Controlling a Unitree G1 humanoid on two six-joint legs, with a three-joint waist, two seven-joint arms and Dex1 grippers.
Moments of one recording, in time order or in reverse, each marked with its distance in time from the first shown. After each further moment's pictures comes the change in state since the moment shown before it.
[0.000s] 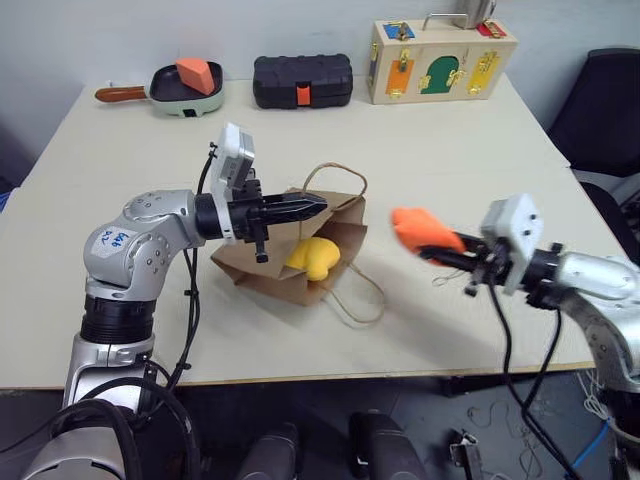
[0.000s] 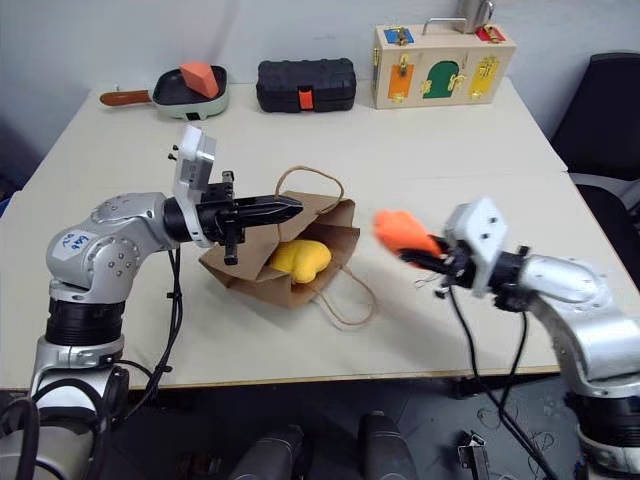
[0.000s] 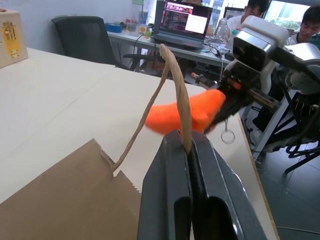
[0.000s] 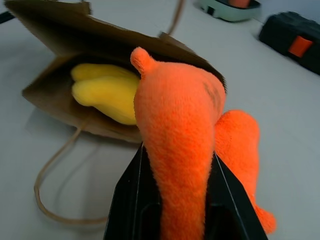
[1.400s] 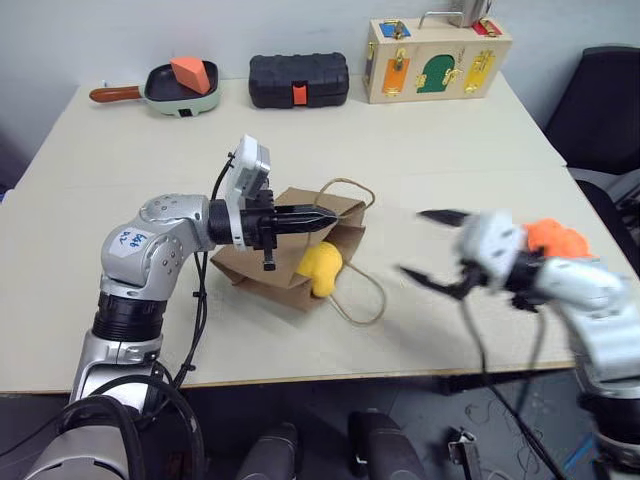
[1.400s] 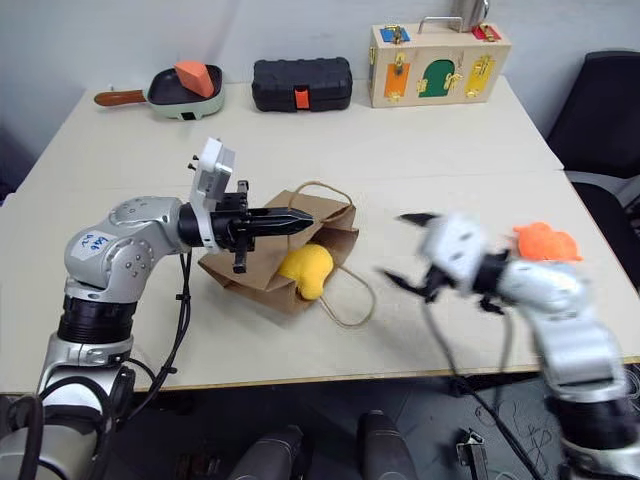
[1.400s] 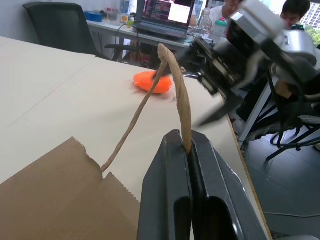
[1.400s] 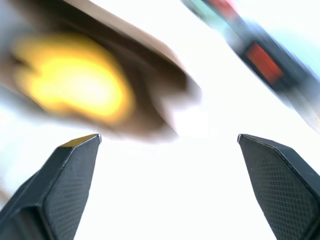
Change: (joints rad) left arm -0.001 -0.021 -0.052 0.028 0.037 -0.019 -0.050; right arm 0.114 -0.082 -0.240 0.037 -0.220 -0.038 0.002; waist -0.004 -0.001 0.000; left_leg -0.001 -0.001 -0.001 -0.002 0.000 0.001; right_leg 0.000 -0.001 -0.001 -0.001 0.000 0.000
